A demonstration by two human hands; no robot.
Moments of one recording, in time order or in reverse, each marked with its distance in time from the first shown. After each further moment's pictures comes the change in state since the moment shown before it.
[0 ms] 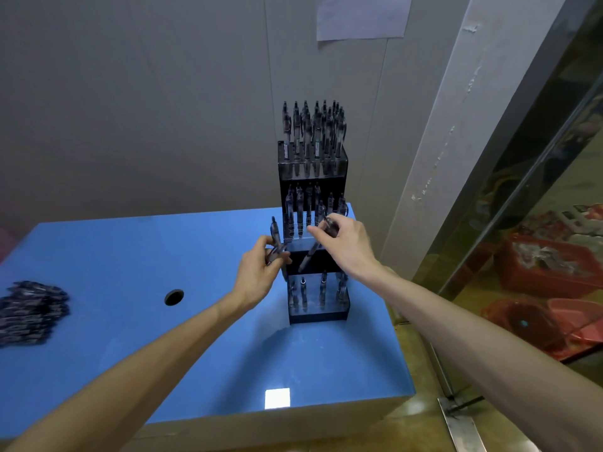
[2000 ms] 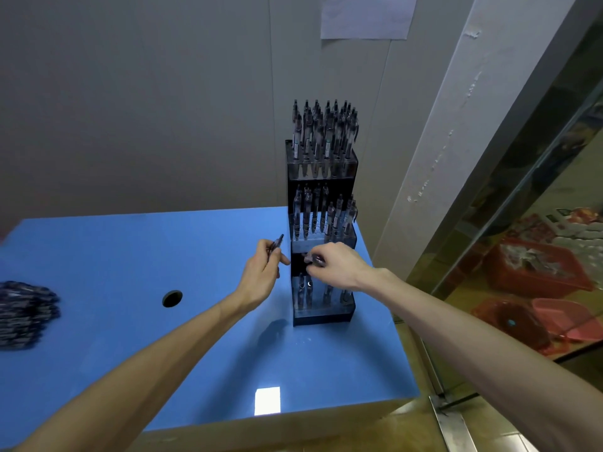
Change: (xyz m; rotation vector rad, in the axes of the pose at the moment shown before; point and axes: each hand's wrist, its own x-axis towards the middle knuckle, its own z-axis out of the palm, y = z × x) left_hand 0.008 -0.019 -0.006 -0.043 -0.078 -0.123; right_hand 0.000 0.003 0.026 -0.452 -0.539 -0.059
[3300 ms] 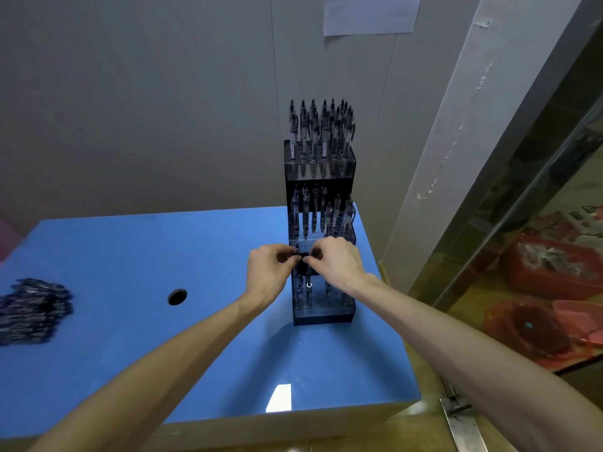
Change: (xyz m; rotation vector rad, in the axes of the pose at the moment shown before) left_hand 0.005 0.020 0.023 0.234 0.213 0.110; right_hand 0.013 0.003 0.014 -0.093 0.276 0.121
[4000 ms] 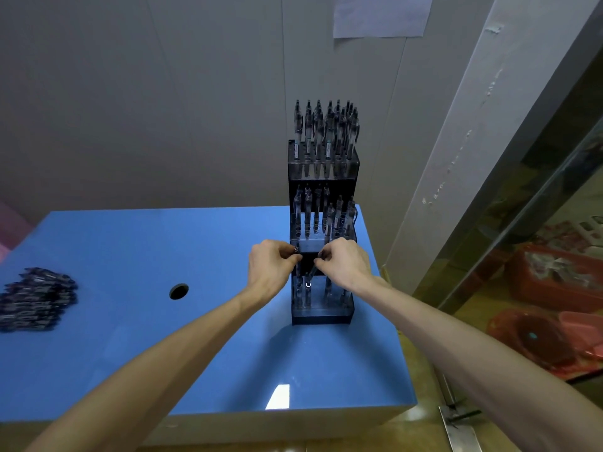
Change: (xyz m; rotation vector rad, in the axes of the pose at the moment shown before) left_hand 0.003 0.010 0.000 0.100 0.009 -0.094; right_hand -0.002 0.013 -0.003 0.068 -0.049 0.103
